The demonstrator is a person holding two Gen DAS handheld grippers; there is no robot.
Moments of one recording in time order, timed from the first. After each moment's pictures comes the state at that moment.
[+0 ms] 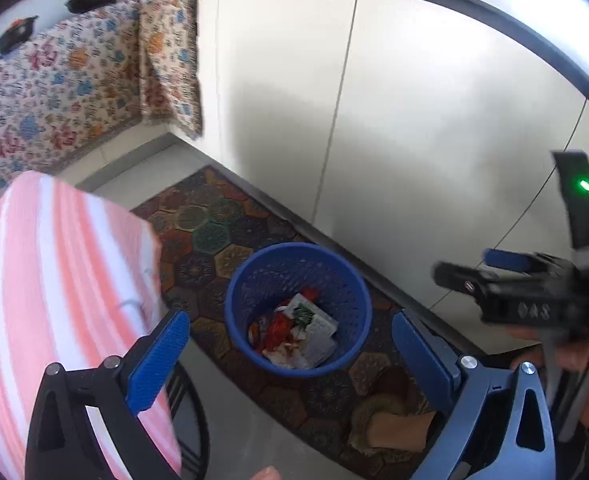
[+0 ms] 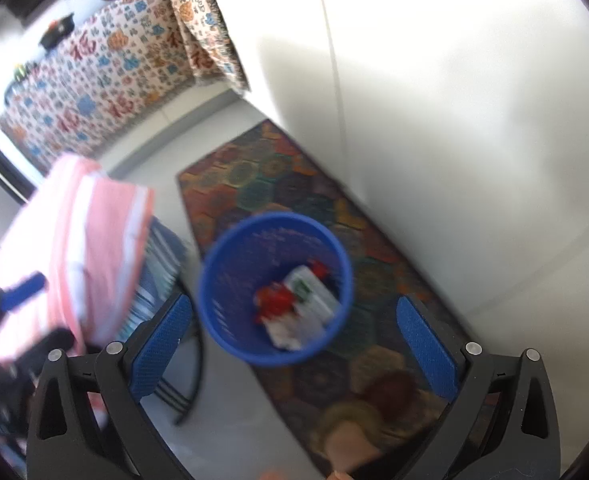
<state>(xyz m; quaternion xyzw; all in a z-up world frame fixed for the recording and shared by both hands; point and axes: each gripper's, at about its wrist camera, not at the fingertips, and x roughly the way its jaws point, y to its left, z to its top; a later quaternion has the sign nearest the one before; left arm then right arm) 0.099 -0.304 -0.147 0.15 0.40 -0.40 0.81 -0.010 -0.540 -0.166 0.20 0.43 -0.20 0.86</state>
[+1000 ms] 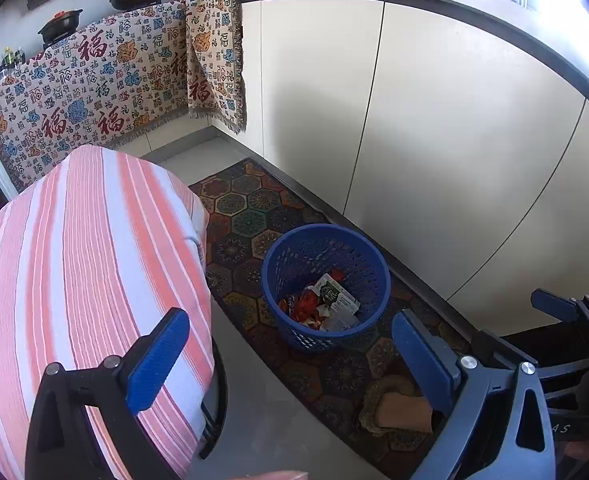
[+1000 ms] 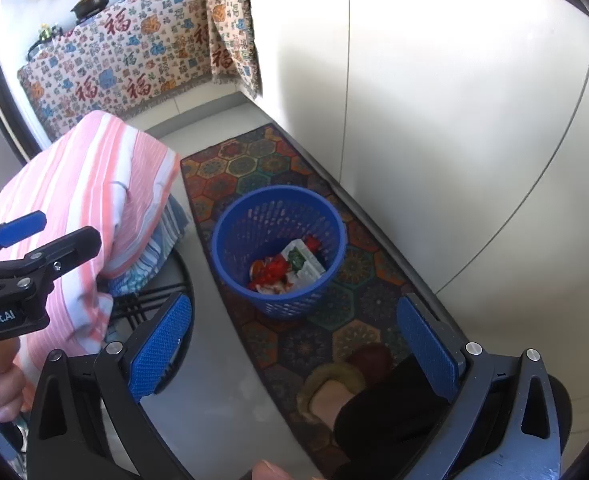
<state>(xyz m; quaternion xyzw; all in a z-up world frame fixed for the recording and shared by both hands) 0.057 -0.252 -0.125 0.14 0.40 -0.35 0.84 -0.068 -0.461 -0.145 0.14 0.43 -0.20 0.87</state>
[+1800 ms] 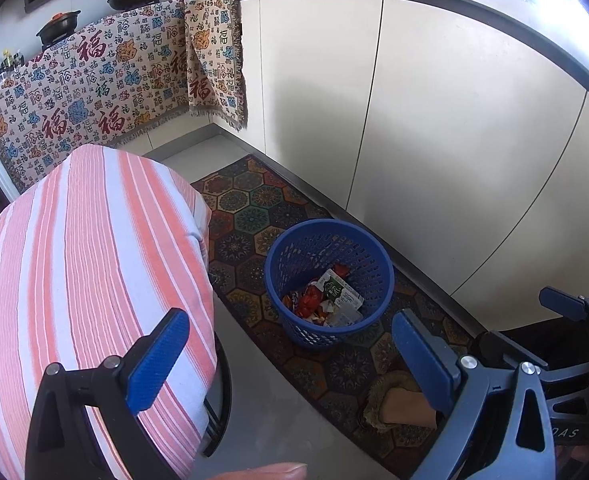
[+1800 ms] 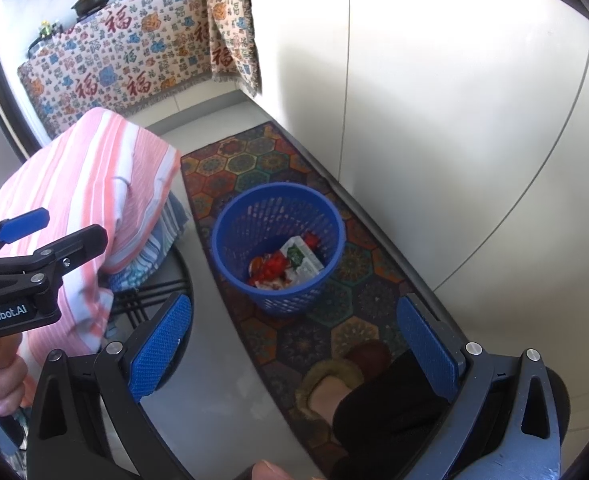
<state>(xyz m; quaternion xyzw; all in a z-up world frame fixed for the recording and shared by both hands) 0.055 -0.255 -0.130 0.15 0.41 -0.34 0.83 -0.073 -0.458 -0.143 0.14 0.43 -0.20 0.87</state>
